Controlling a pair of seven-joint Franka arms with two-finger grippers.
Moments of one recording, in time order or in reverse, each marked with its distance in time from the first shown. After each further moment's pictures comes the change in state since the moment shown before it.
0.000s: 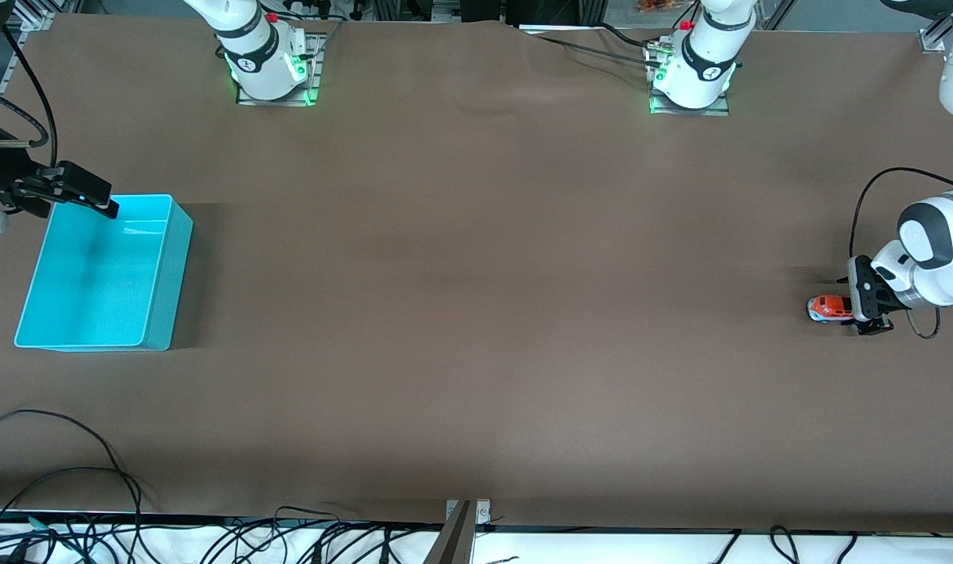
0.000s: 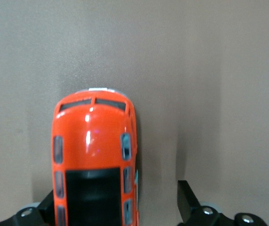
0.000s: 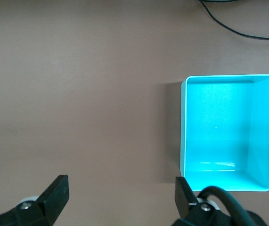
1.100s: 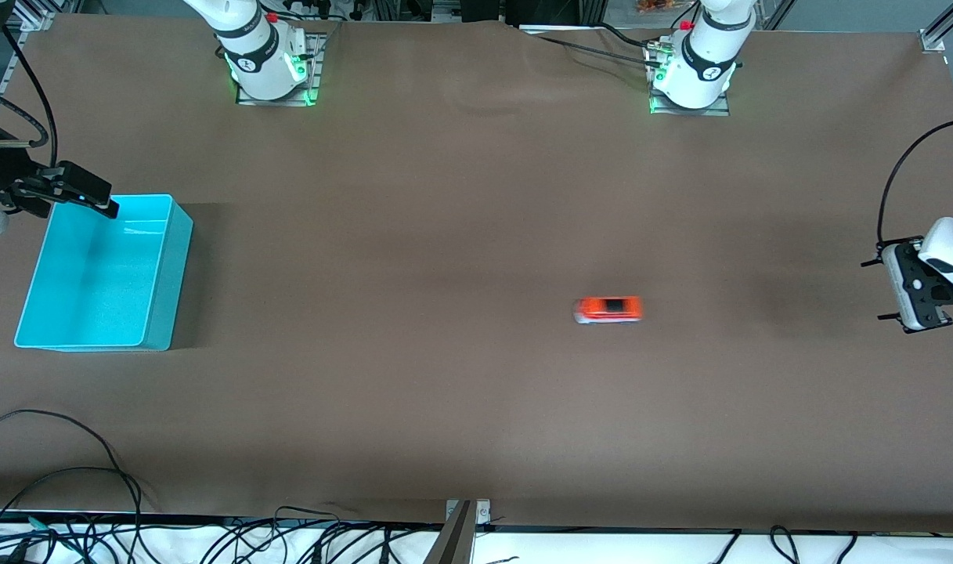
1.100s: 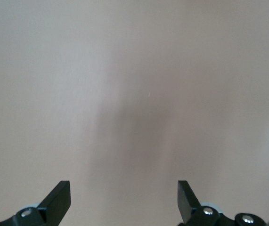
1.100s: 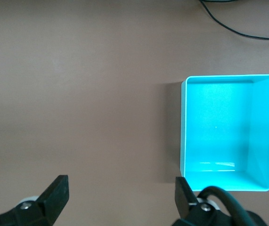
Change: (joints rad) left arm -0.023 -0.248 -0.228 0.212 0.001 -0.549 -0.426; right arm 0.000 0.000 0.000 0.000 0.000 0.000 0.000
